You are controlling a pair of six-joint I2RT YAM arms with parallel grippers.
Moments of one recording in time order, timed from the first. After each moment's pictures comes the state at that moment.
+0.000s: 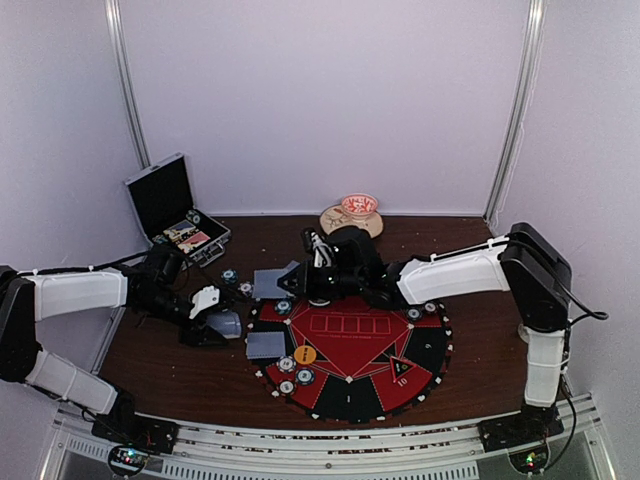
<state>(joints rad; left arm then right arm) -0.33 1.34 0.68 -0.46 0.67 0.97 0.93 1.99 1.31 0.33 -0.26 0.82</state>
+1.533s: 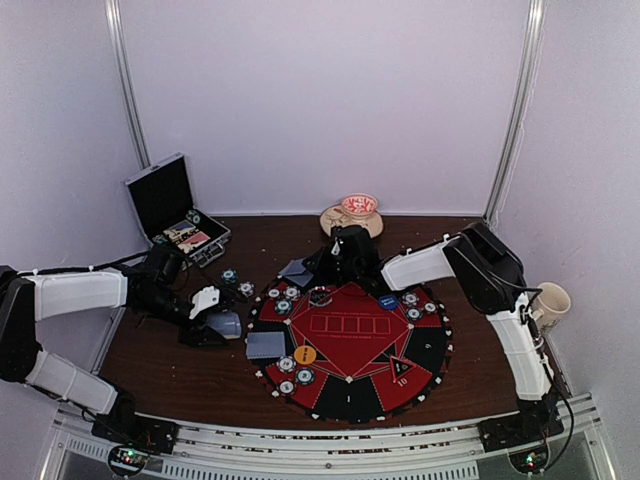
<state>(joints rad) -0.33 1.34 0.68 -0.46 0.67 0.97 0.72 2.35 1.55 0.41 -0.15 1.00</state>
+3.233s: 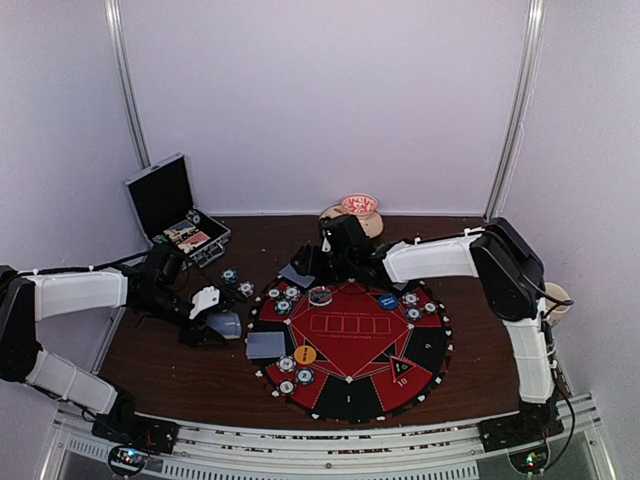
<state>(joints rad) -0.33 1.34 0.68 -0.46 0.67 0.97 0.81 2.20 1.57 0.09 -0.01 0.75</state>
